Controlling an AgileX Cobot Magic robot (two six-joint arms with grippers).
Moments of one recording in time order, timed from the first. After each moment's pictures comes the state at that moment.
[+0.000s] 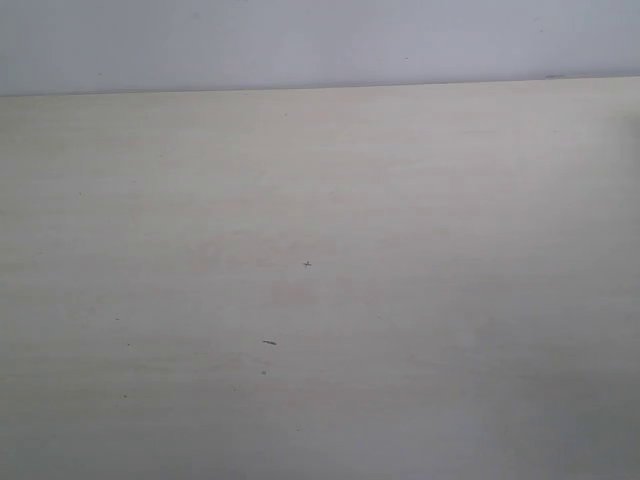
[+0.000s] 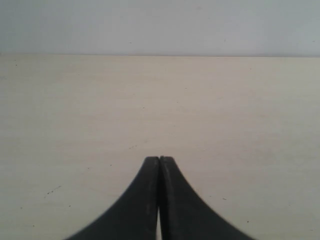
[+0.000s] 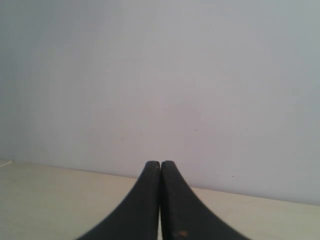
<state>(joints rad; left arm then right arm) -0.05 0.01 0.00 -0.11 0.36 0.10 0.51 0.56 -0.10 -0.11 -0.50 0.19</state>
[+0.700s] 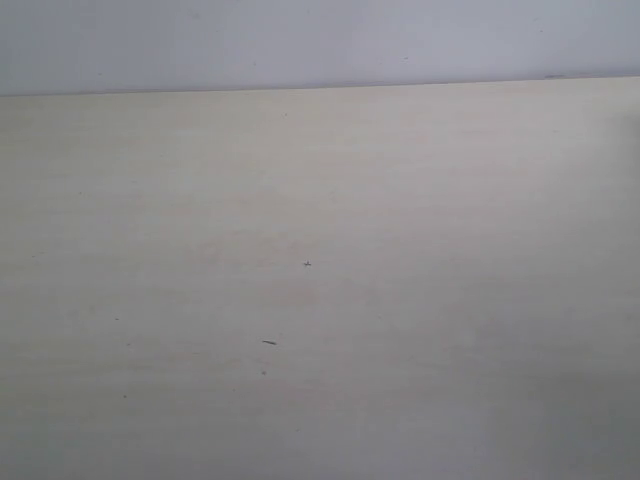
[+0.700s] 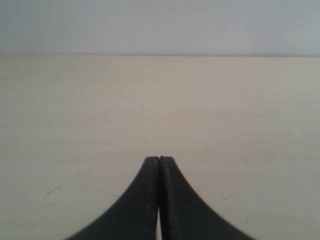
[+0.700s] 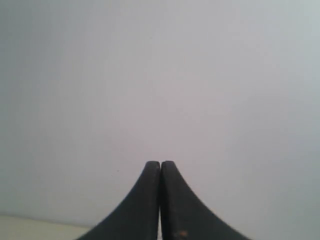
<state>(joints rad) -0.05 0.01 0.00 -0.11 0.36 0.10 0.29 0.33 -0.10 -0.11 -0.41 0.06</state>
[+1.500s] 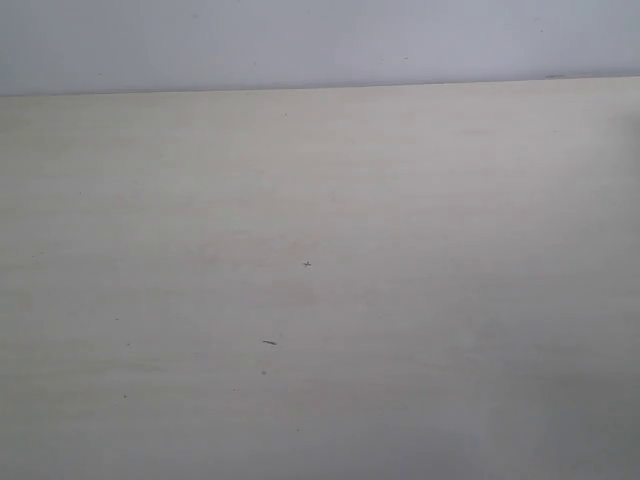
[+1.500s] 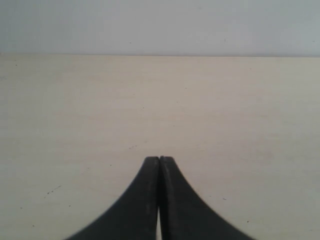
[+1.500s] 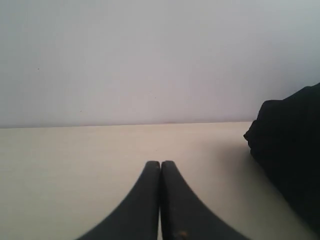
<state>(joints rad) -0.05 0.01 0.00 -0.11 0.36 0.10 0.07 0.03 -0.10 -0.10 0.24 0.08</state>
